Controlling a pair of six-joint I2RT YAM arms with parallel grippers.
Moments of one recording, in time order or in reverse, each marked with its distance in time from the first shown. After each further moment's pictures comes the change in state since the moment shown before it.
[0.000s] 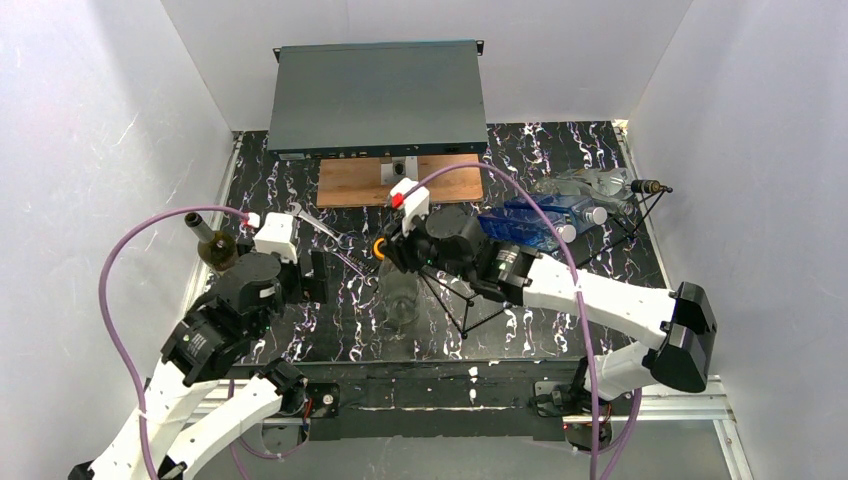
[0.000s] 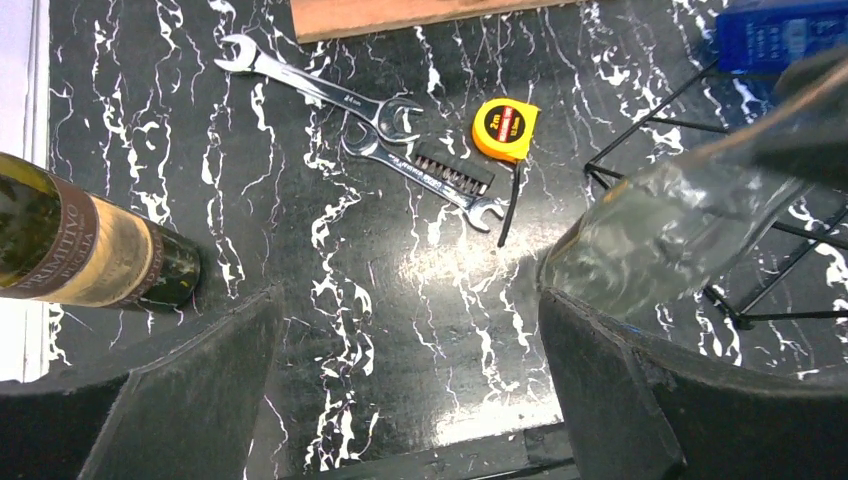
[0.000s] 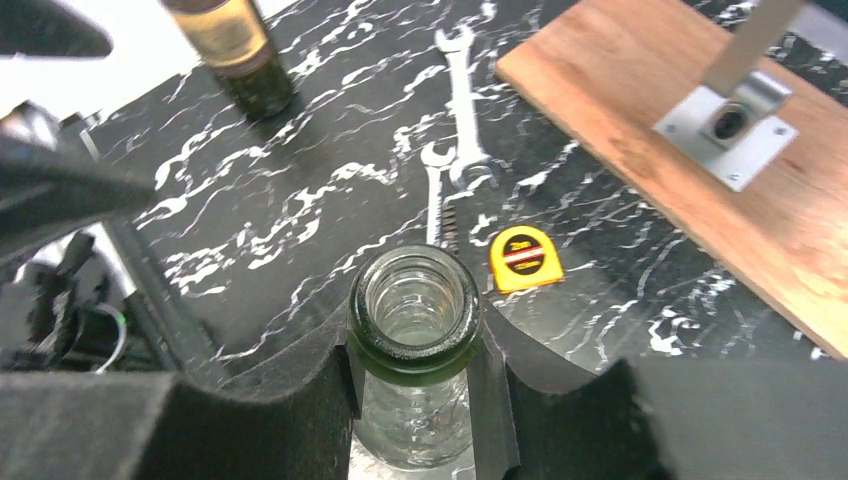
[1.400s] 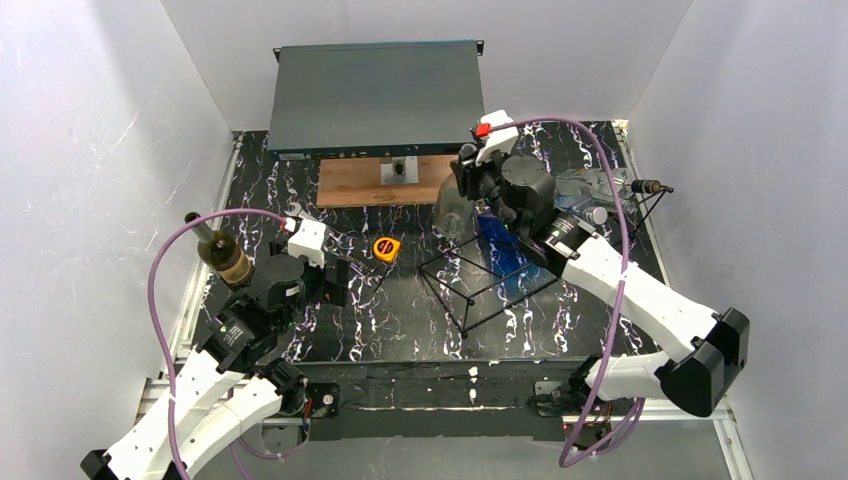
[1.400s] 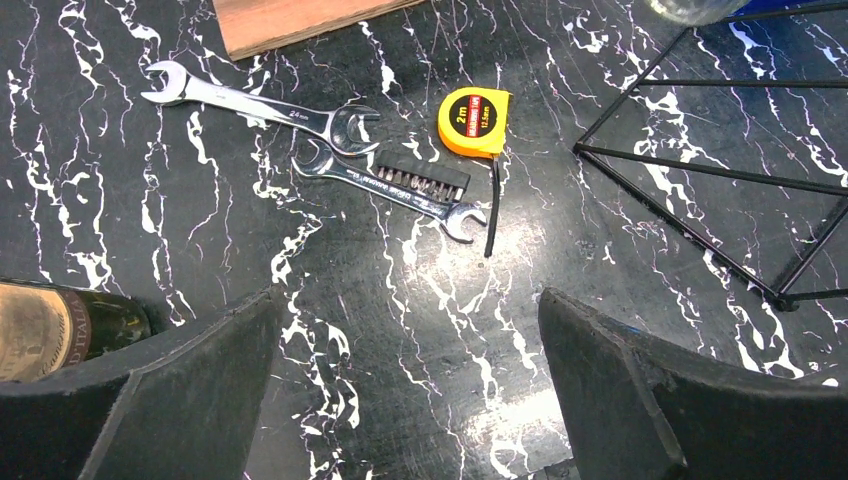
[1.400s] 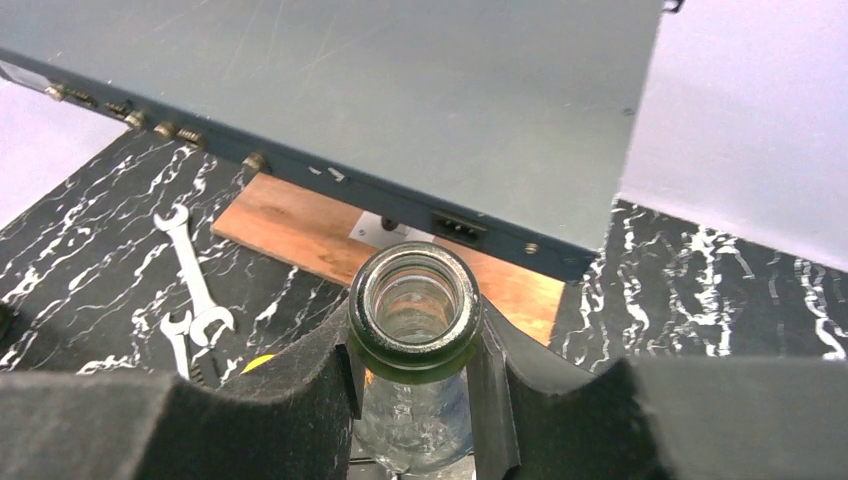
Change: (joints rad) left arm 0.000 -0.004 -0.250 0.261 0.086 0.120; right arm -0.361 -0.112 0.008 0.107 0.150 -0.095
